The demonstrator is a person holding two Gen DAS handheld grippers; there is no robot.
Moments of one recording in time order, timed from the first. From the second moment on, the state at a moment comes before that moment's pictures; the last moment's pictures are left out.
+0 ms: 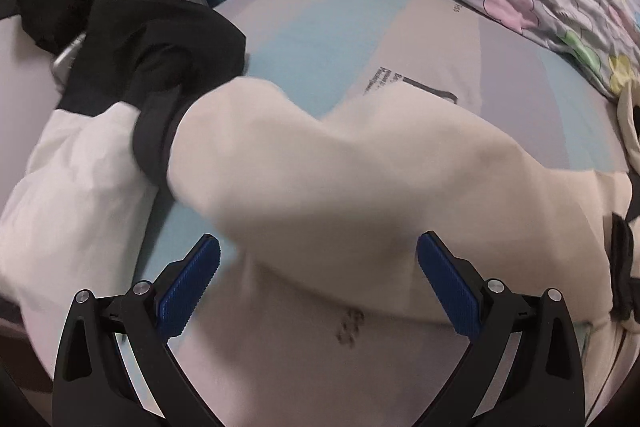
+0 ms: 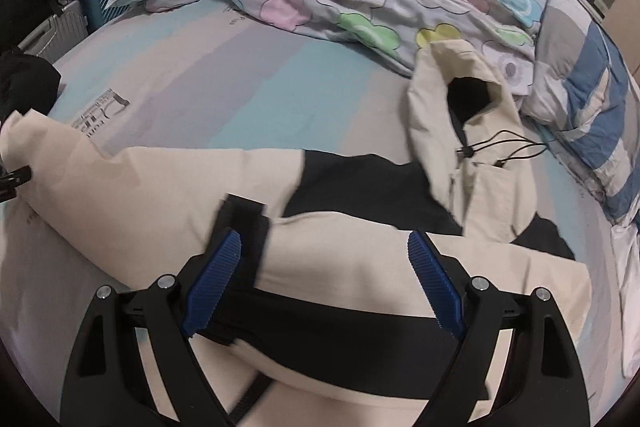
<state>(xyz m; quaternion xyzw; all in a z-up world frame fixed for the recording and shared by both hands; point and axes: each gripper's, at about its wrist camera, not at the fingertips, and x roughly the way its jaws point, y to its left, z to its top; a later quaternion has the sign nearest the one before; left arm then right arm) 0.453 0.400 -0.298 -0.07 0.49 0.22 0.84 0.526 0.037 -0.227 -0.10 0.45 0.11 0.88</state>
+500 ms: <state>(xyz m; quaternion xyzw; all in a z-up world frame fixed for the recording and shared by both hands) 0.488 0.438 -0.293 -0.14 0.50 0.19 0.83 0.541 0.066 -0.231 -0.11 0.47 0.10 0.87</state>
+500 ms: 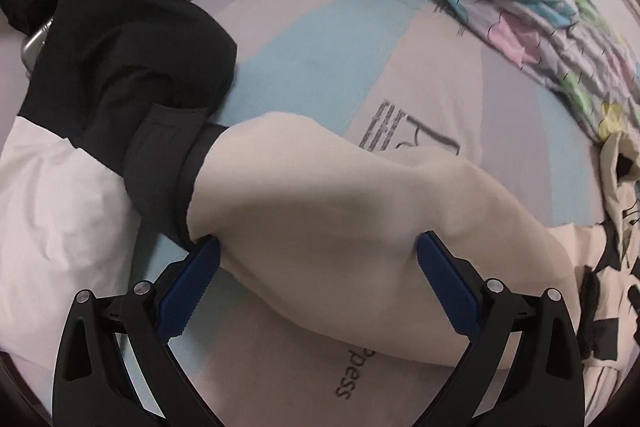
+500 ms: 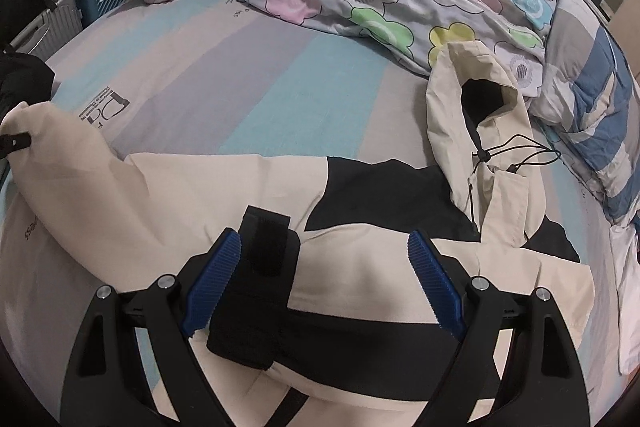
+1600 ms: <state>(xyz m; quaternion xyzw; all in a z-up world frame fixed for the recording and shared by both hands) 0.505 0.447 -0.332 -0.14 0.52 0.18 0.83 0.550 0.004 -0.263 -0.08 0.49 0.01 0.87</state>
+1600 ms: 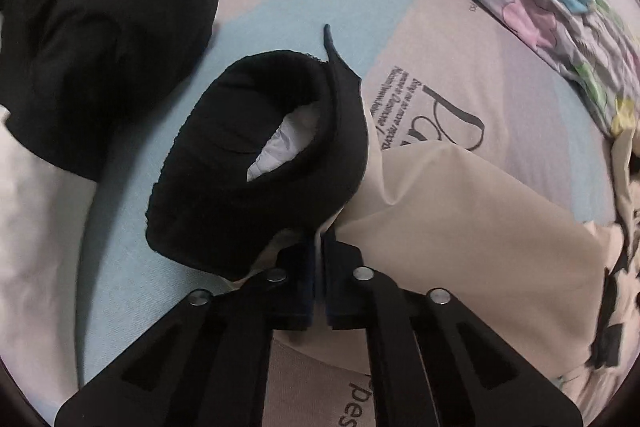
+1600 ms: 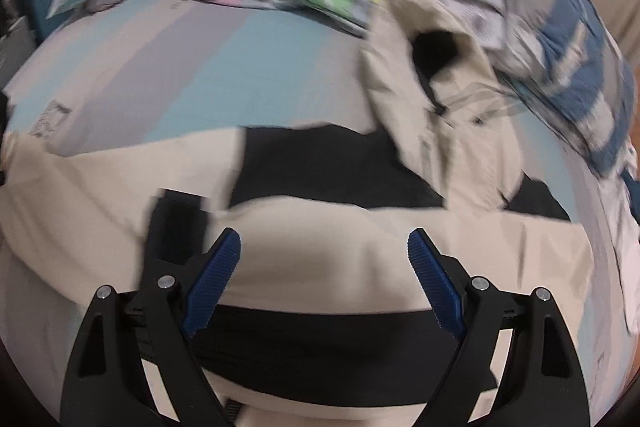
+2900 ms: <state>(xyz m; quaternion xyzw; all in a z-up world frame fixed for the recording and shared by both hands) 0.492 -0.077 -0.257 0.07 0.44 -0.04 0.90 0.500 -0.289 -0.273 0.01 0.50 -0.04 0.86</state>
